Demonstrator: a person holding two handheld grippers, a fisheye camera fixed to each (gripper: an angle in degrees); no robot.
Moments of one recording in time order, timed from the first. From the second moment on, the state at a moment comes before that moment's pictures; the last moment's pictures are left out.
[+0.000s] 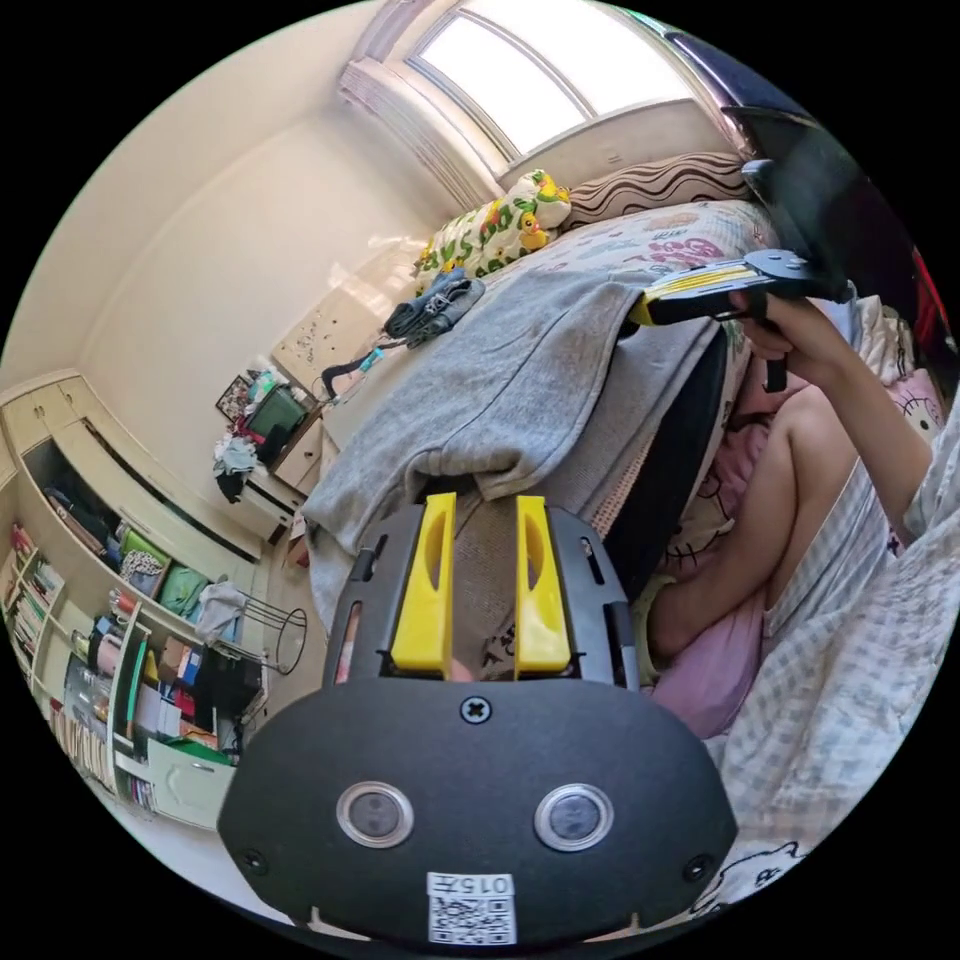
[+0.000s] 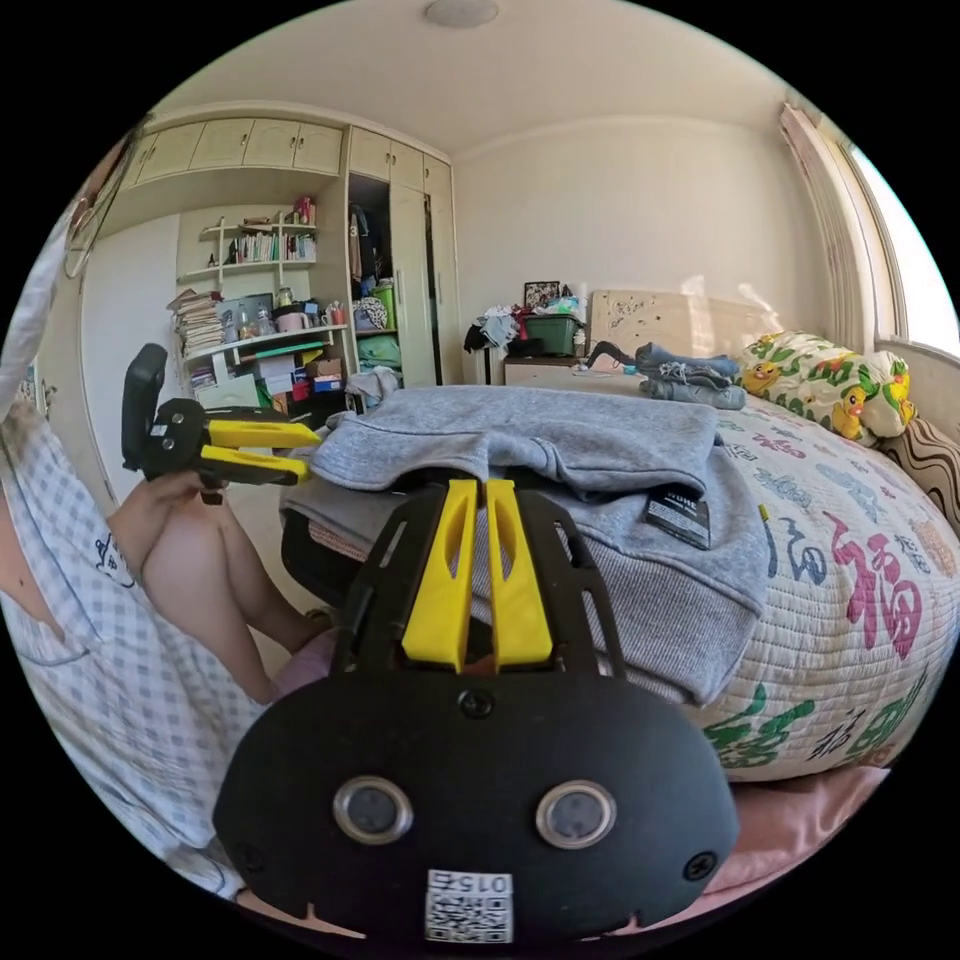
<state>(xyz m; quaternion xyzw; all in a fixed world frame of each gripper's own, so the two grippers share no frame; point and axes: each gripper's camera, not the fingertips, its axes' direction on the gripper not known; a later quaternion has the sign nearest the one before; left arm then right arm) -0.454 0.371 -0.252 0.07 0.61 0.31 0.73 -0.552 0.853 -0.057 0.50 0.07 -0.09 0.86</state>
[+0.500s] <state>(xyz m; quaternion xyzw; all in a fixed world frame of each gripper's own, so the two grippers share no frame) -0.567 0.394 -0.190 0.02 0.69 0.10 0.71 -0.568 0.894 -0.102 0.47 0.07 -0.08 0.87</state>
